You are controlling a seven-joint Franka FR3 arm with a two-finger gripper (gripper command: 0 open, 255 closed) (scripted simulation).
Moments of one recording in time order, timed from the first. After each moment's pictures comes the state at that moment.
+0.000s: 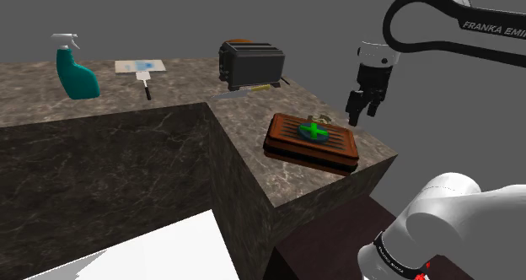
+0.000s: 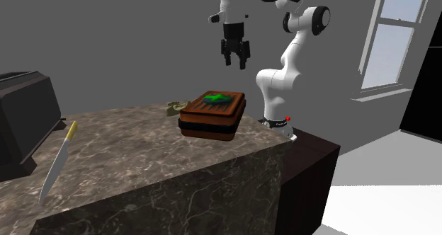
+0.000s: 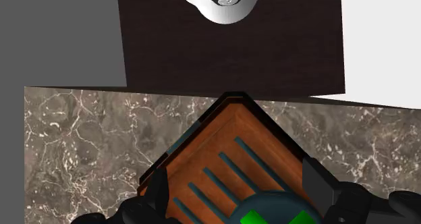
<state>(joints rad) 0.02 -0.76 0.01 -2.36 -0.08 1.43 0.05</state>
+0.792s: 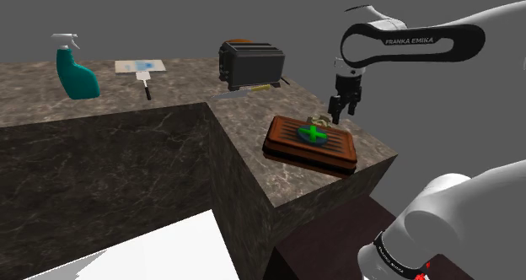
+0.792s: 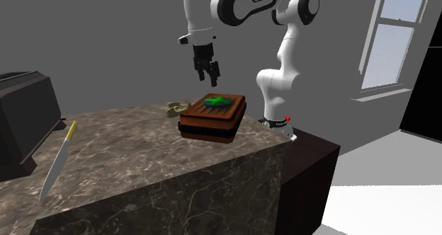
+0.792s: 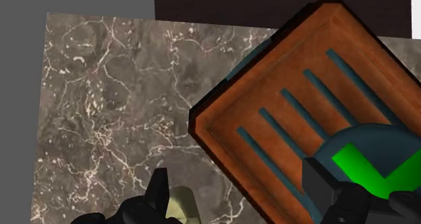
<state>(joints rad) -0.02 -0.45 -0.09 -2.30 -0.19 1.66 -0.08</state>
